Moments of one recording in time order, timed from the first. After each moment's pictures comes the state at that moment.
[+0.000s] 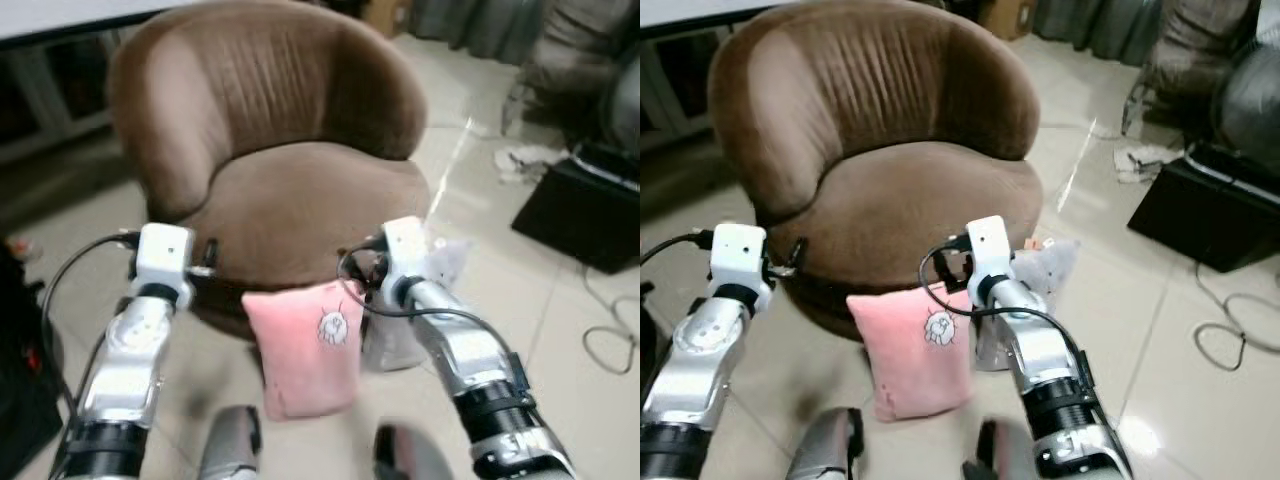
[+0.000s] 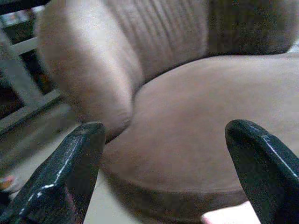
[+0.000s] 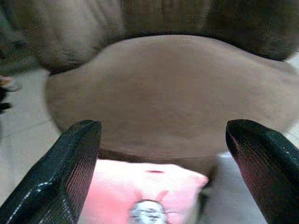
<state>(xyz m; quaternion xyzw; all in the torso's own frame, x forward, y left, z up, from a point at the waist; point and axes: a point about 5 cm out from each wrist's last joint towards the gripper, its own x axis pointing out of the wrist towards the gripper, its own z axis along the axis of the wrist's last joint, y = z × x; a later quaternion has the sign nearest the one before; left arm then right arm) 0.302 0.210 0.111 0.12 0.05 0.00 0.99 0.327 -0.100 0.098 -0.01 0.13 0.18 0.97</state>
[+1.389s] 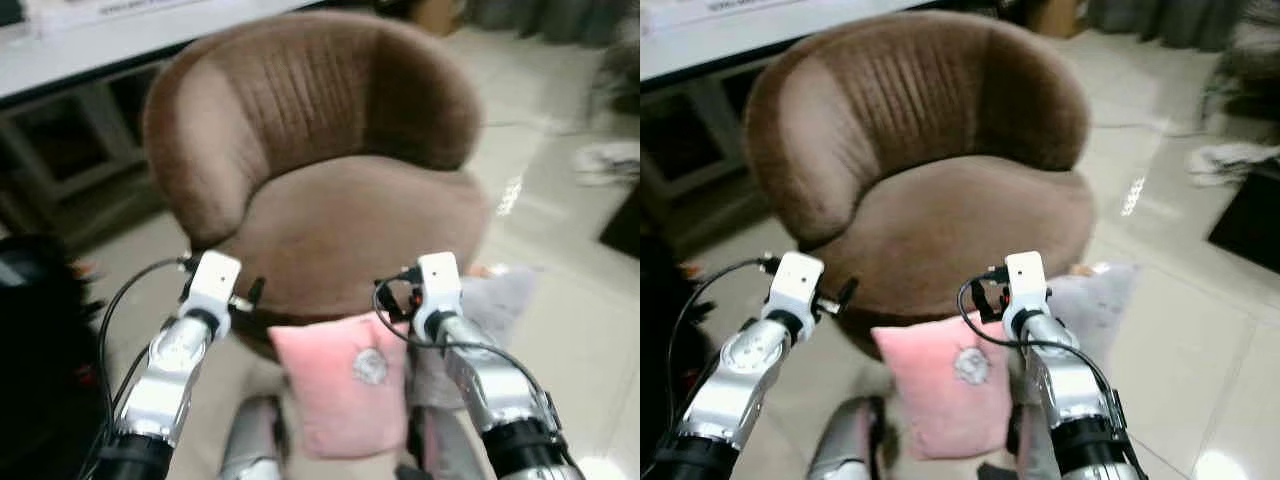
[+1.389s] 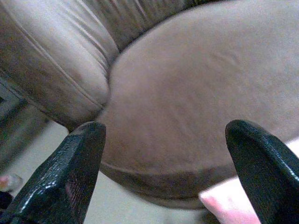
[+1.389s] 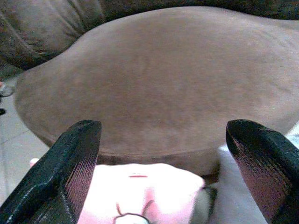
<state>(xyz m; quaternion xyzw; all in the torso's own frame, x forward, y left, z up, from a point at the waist) 0.290 0.180 0.063 0.14 0.14 -0.10 0.98 0.301 -0.134 0.060 0.00 0.18 0.13 0.97</state>
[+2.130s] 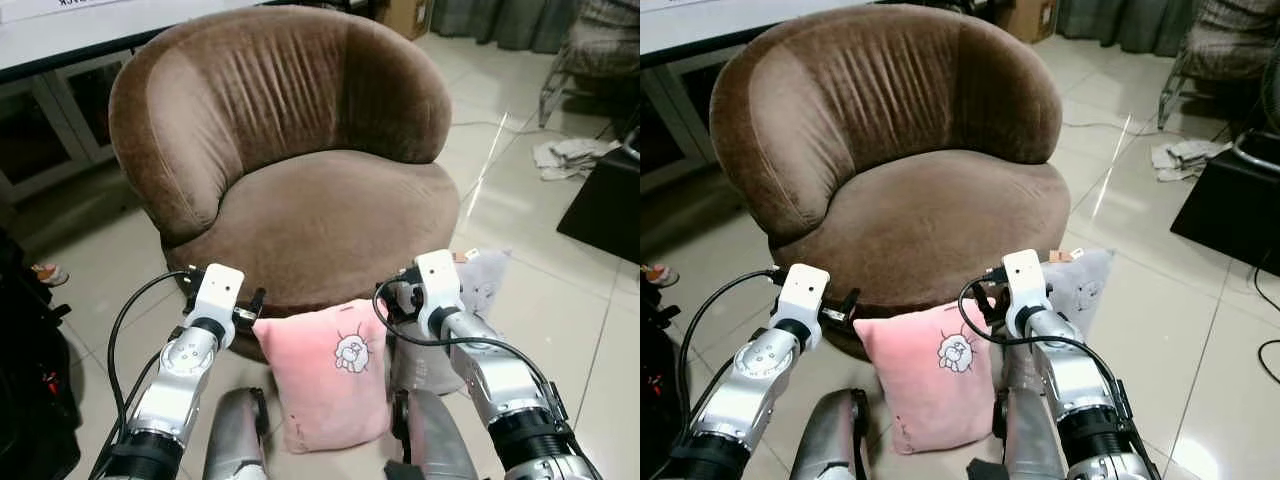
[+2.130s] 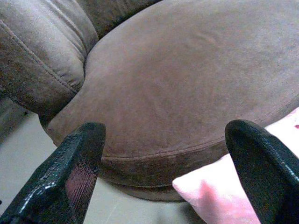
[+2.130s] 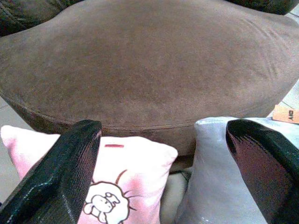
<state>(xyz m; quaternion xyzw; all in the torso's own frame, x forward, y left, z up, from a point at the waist) 0.291 0.176 0.050 0.13 0.15 -0.08 0.98 0.305 -0.140 0.060 -0.04 0.20 0.15 0.97</state>
